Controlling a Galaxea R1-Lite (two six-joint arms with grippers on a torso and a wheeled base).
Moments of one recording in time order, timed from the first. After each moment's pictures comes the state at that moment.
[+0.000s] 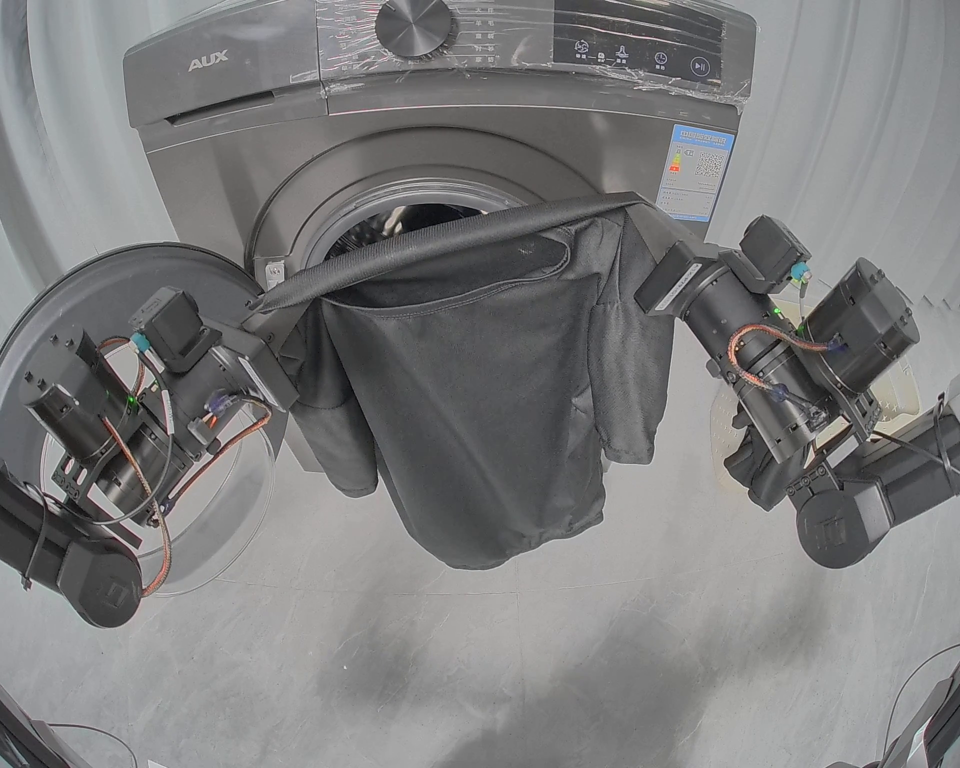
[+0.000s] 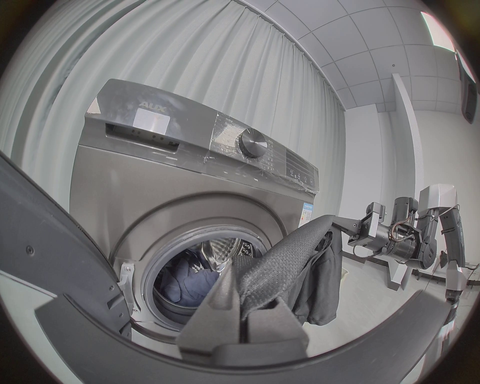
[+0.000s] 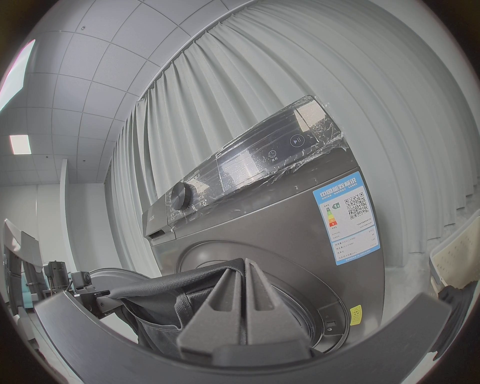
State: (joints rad) left arm -0.35 1.71 -0.60 -1.50 -0.22 -0.08; right arm 0.59 1.86 -0.94 -1.48 -0.07 0.14
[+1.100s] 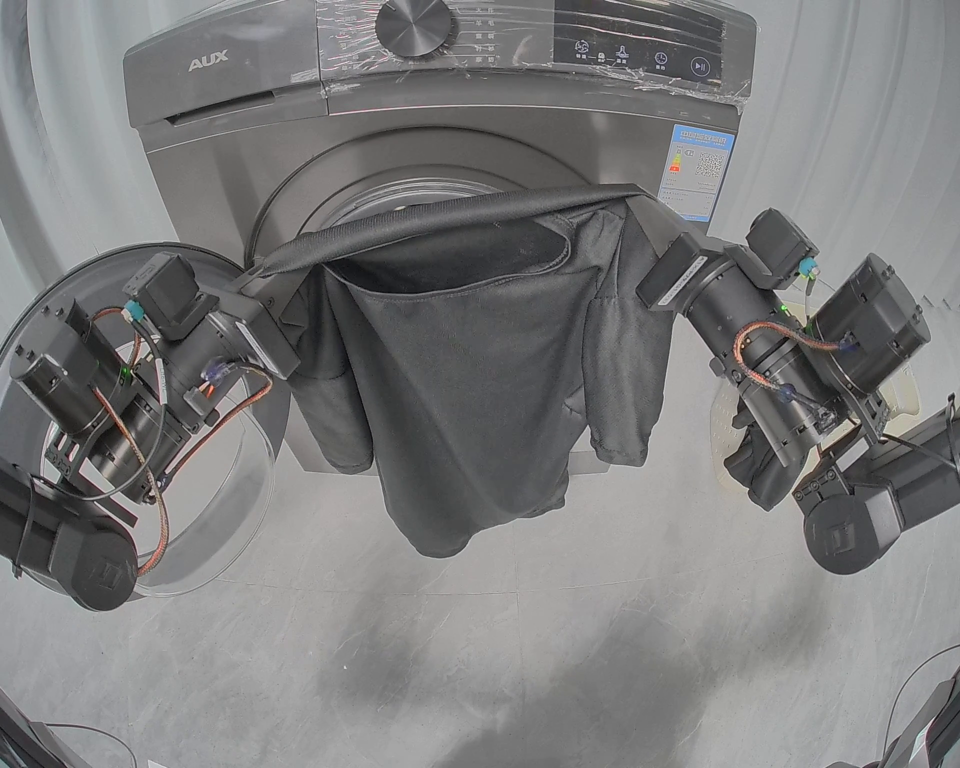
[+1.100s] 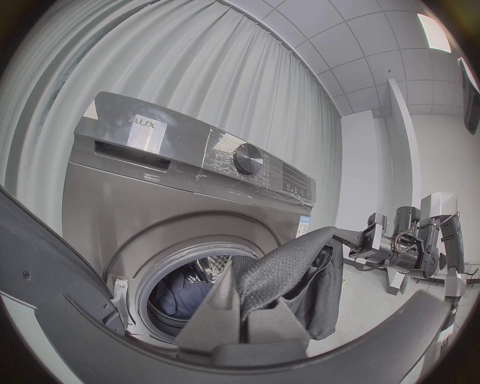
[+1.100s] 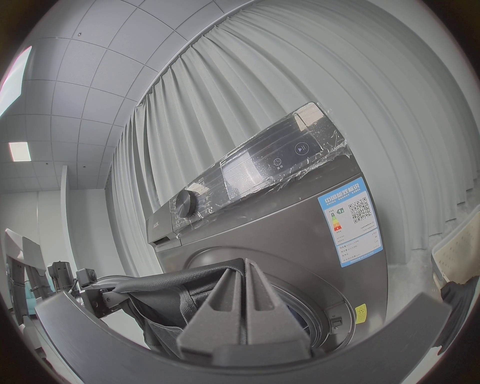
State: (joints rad) left arm -0.37 1.68 -0.67 -1.45 -0.22 -0.08; right arm 0.62 1.83 -0.93 -1.46 -0.09 0.16
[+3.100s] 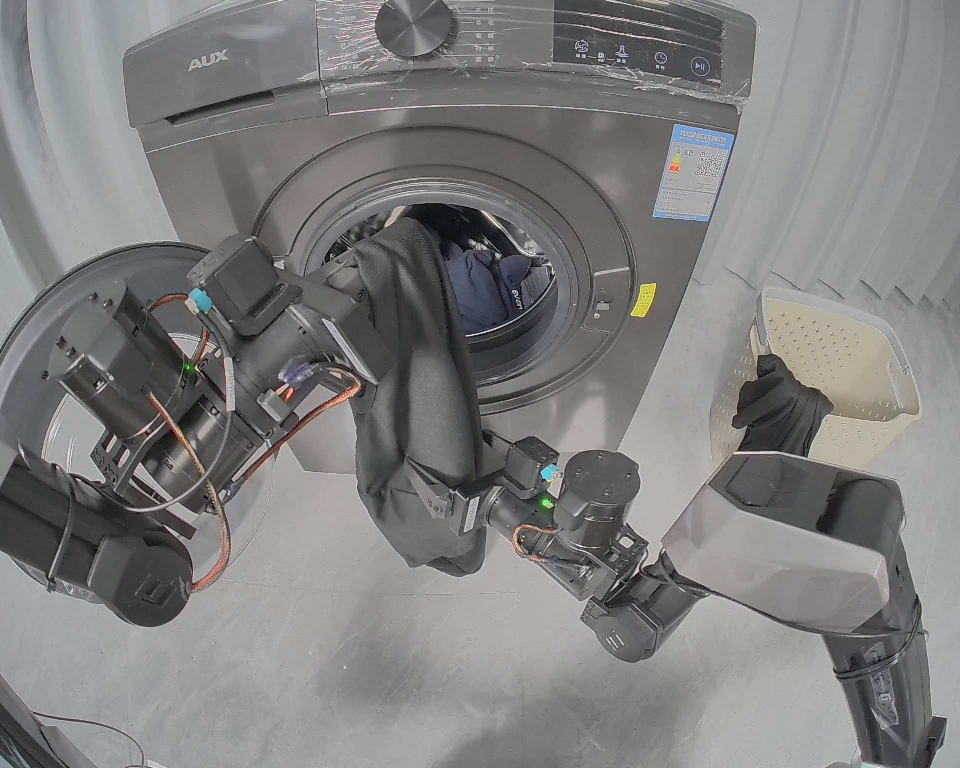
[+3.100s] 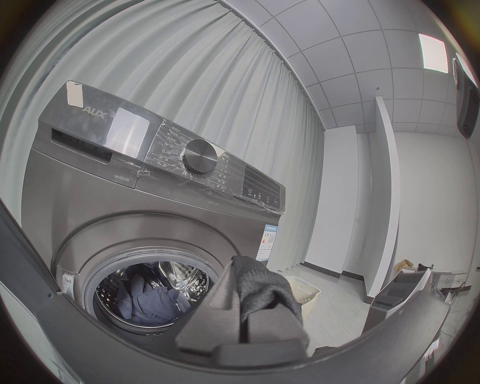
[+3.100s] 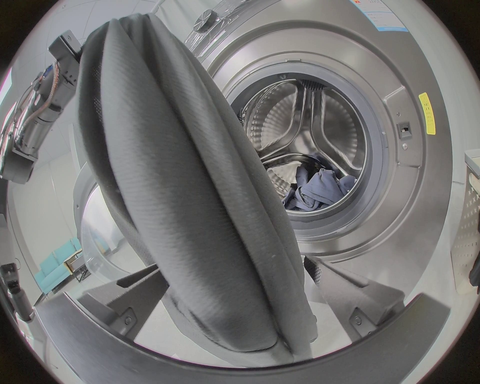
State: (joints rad) left arm -0.55 1.75 -0.76 -1.46 -0.19 -0.08; right arm 0.73 2.47 -1.16 -1.44 -0.02 0.13
